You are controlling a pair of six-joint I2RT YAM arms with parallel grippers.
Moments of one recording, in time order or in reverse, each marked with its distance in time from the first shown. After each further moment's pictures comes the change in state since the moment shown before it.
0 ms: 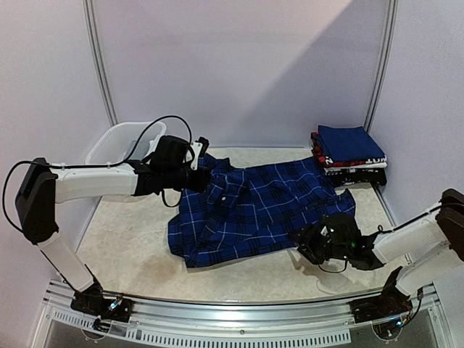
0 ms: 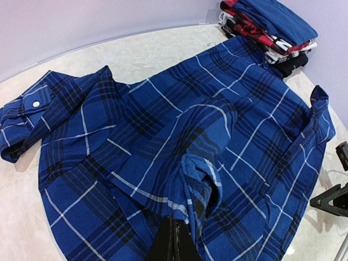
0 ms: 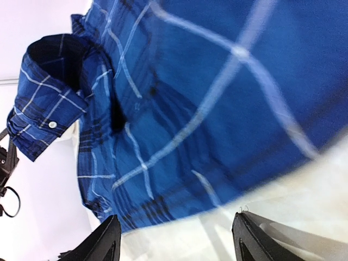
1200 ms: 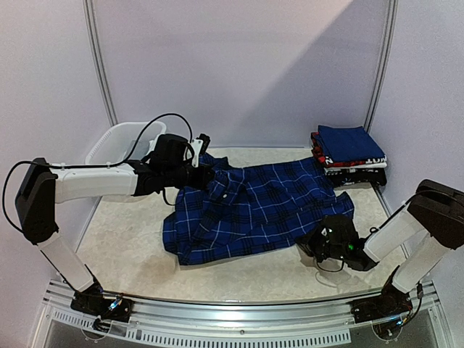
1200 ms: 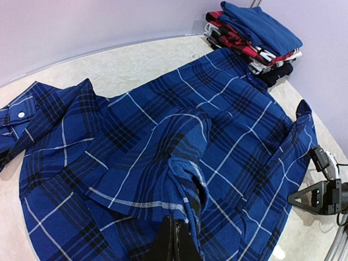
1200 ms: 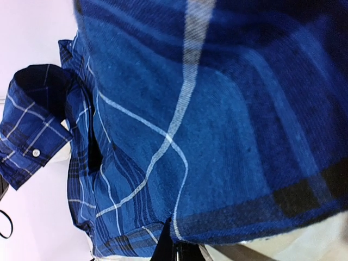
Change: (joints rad) left arm 0.000 -0.001 -0.001 0.059 0.051 -0.020; right arm -0.067 0.201 -0.026 0.229 0.004 -0.014
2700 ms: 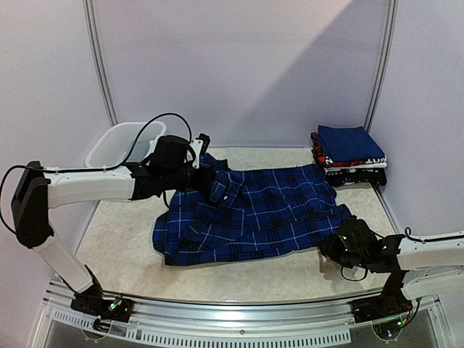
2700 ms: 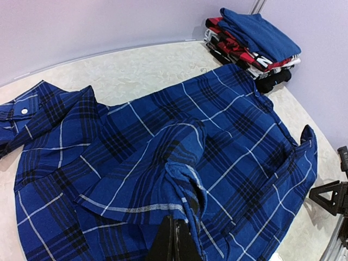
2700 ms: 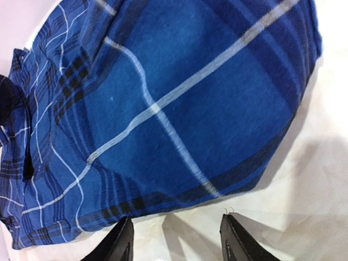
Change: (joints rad) left arm -0.052 -0.047 -0.021 -0.006 -0.076 -0.051; right arm 0.061 -0.579 -0.016 -0.825 0.316 -0.193
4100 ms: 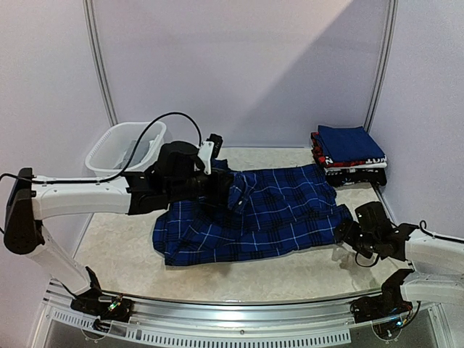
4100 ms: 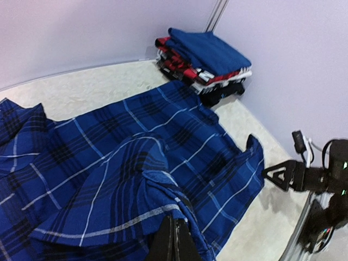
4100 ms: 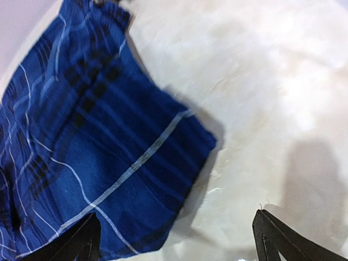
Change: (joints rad) left arm -0.194 -0.081 -0.024 0.063 -0.089 -0.103; right arm -0.330 -0.082 0.070 -0.186 -0.051 -0.195
